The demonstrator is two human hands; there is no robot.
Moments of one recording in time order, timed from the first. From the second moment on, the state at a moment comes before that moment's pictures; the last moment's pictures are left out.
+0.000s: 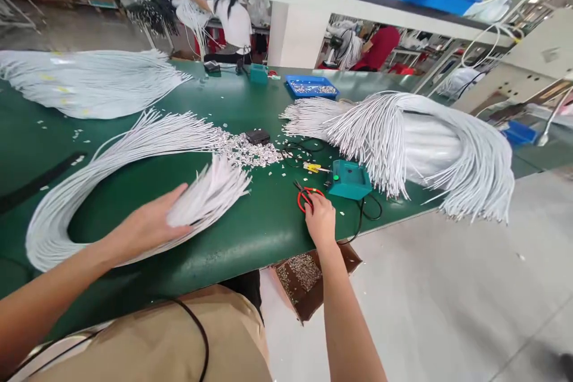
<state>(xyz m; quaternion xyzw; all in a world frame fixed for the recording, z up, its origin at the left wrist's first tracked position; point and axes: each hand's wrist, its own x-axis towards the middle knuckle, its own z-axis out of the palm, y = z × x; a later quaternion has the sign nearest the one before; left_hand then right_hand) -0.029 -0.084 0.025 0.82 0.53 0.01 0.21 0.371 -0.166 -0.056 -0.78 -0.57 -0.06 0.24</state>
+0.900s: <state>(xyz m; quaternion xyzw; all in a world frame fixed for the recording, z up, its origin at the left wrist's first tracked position) -0.100 0.109 -0.052 0.79 0.61 0.05 0.08 0.326 -0.087 -0.005 -0.80 -0.53 0.14 0.25</state>
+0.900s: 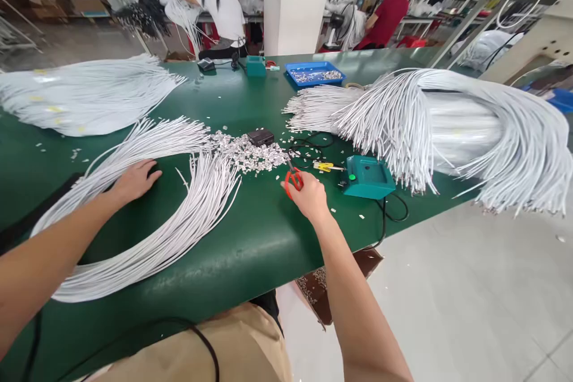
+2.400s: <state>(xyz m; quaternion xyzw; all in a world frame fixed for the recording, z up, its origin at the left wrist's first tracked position) -0.011 0.162 -0.013 0.78 0.61 0.13 0.03 0.290 -0.021 -0.041 -0.69 -0.67 0.10 0.26</state>
